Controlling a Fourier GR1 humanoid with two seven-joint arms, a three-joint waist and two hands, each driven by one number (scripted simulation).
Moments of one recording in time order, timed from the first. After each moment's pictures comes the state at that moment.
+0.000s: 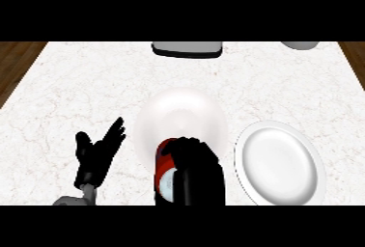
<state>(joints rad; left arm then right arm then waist) -0.02 0.13 -0.15 -1.41 0.13 0.07 0.23 -0.36 -0.01 0.93 -1.75 1.35 -0.28 1.10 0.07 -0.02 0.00</state>
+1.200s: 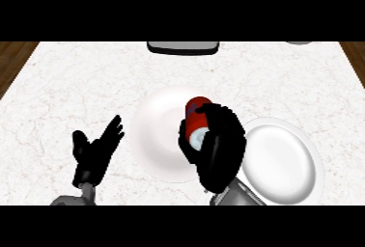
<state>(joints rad) -0.02 0.12 -0.14 -1.42 0.13 0.08 0.23 -0.40 -0.01 0.71 -1.48 1.65 -0.69 1.16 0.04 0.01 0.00</state>
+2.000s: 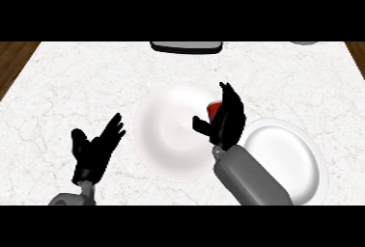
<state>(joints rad) -0.04 0.12 -0.13 -1.42 0.14 0.06 0.22 -0.57 0.00 0.55 -1.01 1.09 -0.90 1.04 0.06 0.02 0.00</state>
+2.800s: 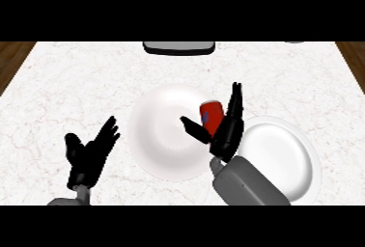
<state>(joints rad) 0.00 0.13 -0.11 -1.43 0.13 0.07 0.21 -0.49 -0.03 0.62 -1.12 0.62 -1.27 0.64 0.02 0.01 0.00</state>
